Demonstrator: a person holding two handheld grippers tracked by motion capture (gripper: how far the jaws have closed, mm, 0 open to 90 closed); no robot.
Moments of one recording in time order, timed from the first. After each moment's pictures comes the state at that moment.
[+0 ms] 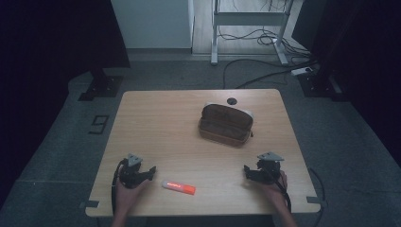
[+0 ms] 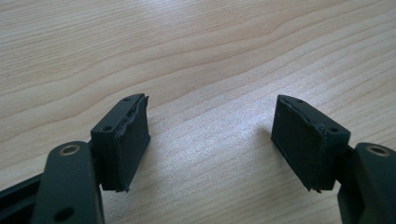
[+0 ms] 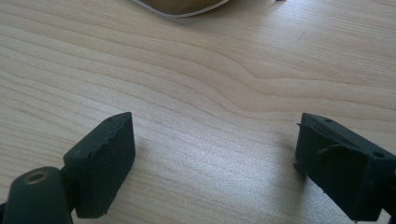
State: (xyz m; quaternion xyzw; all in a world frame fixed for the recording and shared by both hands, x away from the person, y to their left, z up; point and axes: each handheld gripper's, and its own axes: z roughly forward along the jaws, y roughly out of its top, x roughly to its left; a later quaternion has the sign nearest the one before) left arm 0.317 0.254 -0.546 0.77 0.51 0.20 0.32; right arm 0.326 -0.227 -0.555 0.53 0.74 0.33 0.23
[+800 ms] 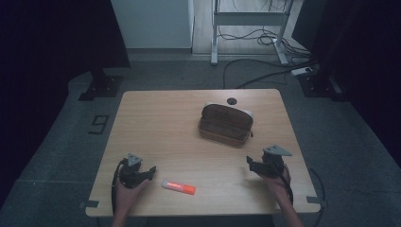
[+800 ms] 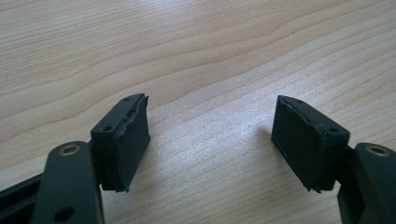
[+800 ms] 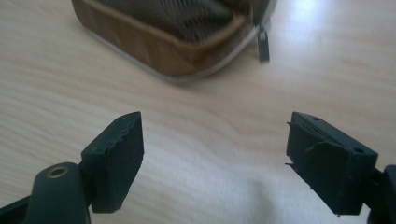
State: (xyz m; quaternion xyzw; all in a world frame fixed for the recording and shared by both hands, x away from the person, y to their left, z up) left arm 0.317 0.254 -0.546 0.77 0.51 0.20 0.32; right arm 0.335 -0.237 -0.526 0.52 0.72 0.40 0.24
